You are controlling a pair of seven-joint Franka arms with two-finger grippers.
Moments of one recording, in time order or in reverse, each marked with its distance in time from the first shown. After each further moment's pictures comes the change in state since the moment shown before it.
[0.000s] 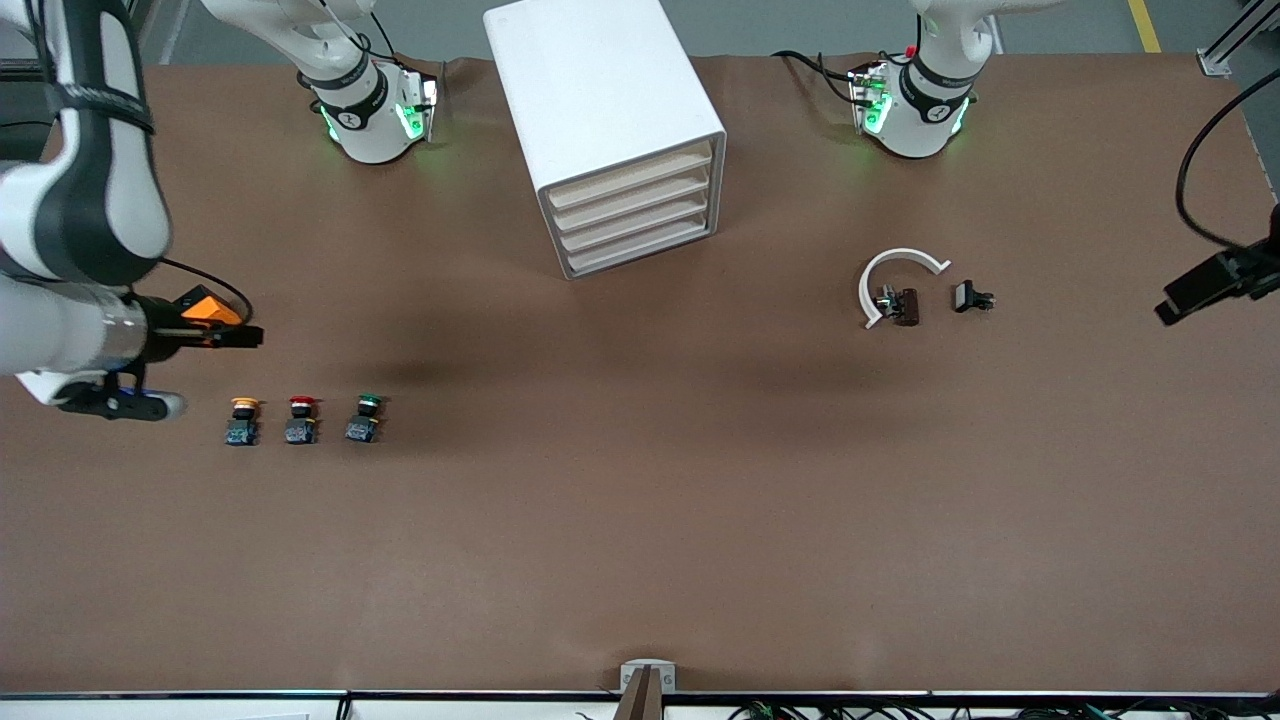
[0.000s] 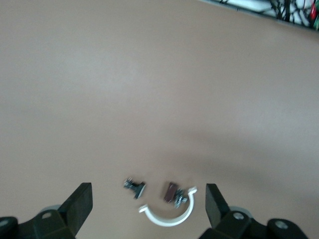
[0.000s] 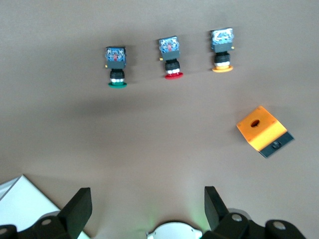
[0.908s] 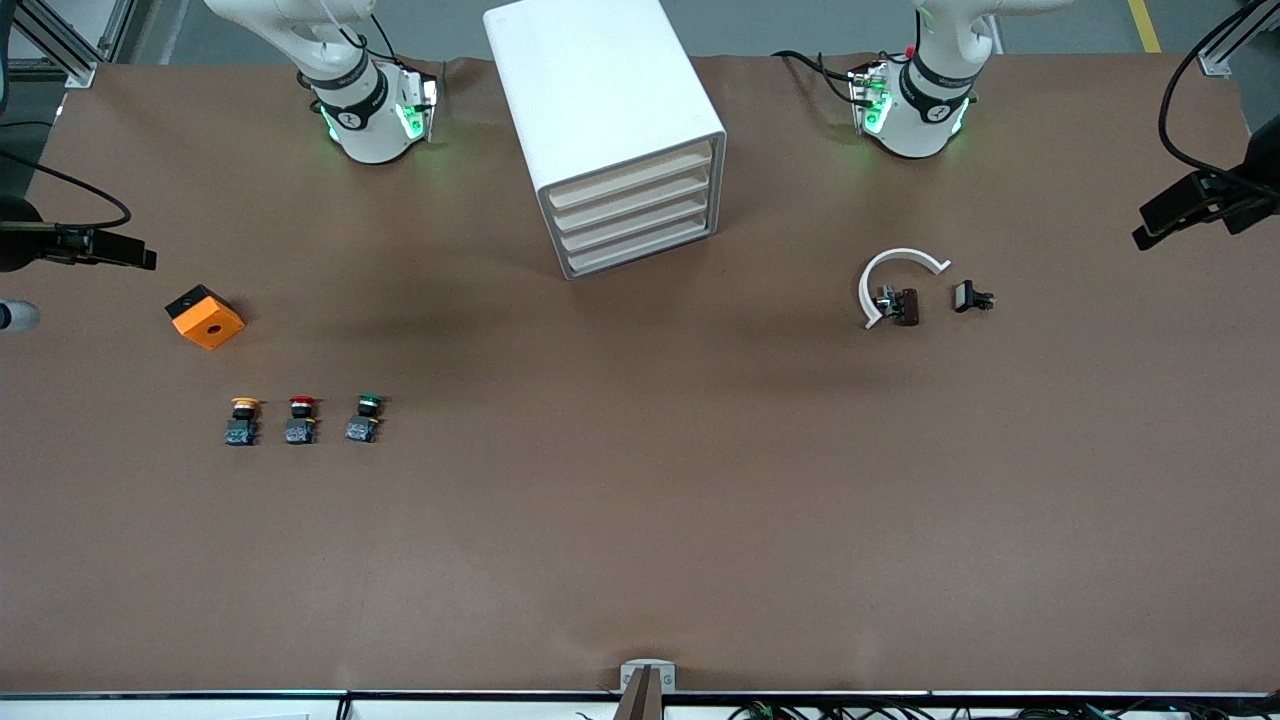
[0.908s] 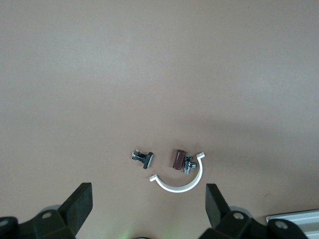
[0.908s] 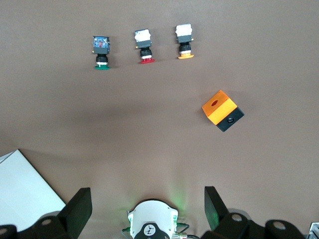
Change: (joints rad) left arm -0.041 -0.143 0.010 -0.169 -0.005 -0.039 0.055; right arm -0.077 -0.157 0.000 0.038 -0.059 -0.130 -0.093
